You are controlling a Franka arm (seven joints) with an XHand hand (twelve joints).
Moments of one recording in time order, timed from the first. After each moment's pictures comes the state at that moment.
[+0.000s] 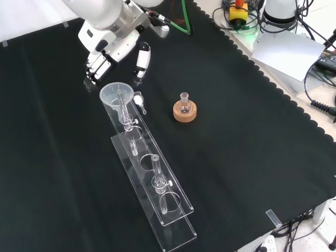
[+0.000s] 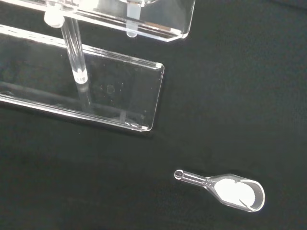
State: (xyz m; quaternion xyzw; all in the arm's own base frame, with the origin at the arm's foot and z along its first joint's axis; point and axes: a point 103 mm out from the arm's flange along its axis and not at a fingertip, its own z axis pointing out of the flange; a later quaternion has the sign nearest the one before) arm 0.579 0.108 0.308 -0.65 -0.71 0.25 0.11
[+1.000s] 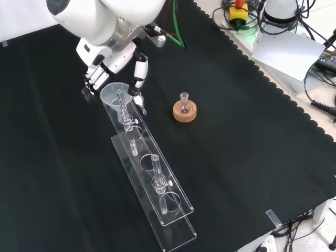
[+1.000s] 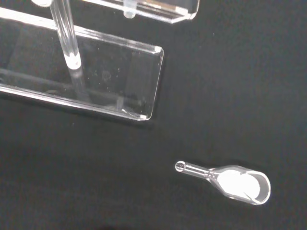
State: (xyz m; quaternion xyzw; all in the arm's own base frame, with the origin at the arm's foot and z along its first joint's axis) arm 0.590 0.110 0.284 -0.65 -0.70 0.27 0.12
